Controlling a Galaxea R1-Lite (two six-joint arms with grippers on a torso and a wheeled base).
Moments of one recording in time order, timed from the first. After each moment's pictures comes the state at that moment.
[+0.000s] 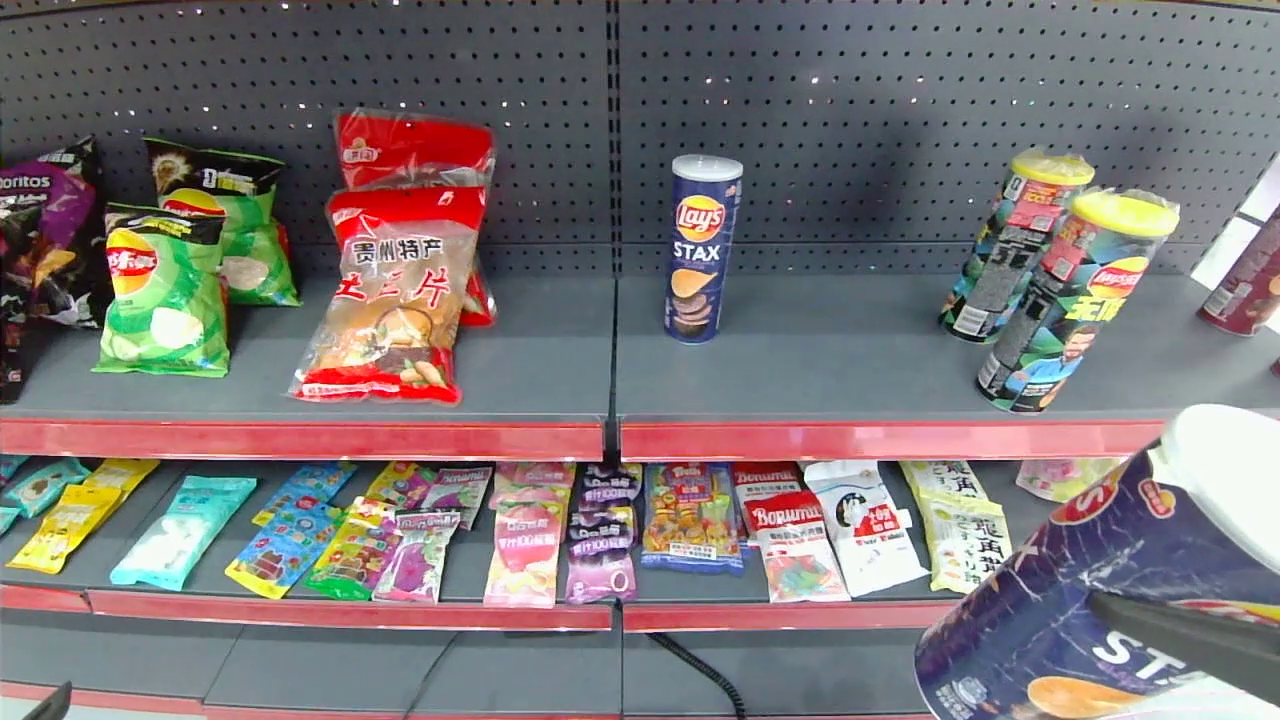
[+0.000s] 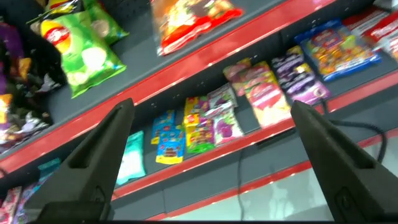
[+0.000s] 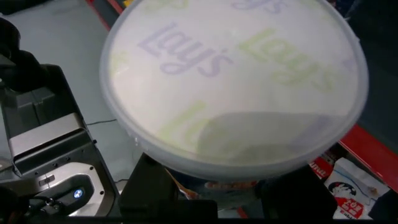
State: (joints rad) left arm -0.15 0.46 -0.44 0.16 0.06 0.47; right arm 0.55 0.90 -0.59 -0.08 0.36 -0.19
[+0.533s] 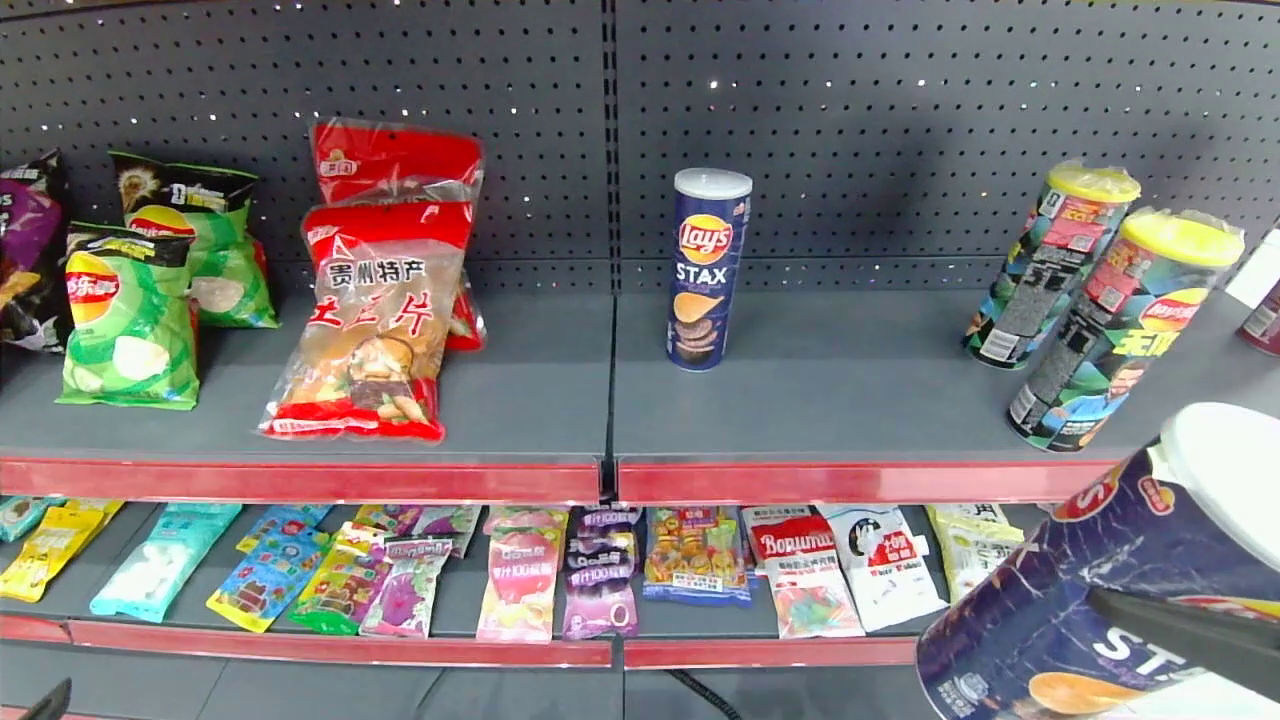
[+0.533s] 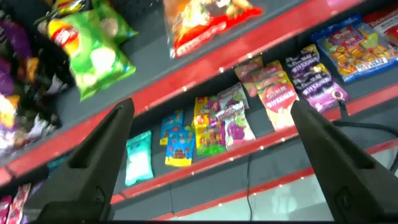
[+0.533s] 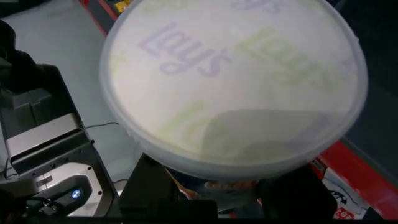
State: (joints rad) left arm -0.15 0.46 -0.44 0.16 0.07 0.47; right arm 0.56 0.90 -0.59 -0.08 0.36 -0.19
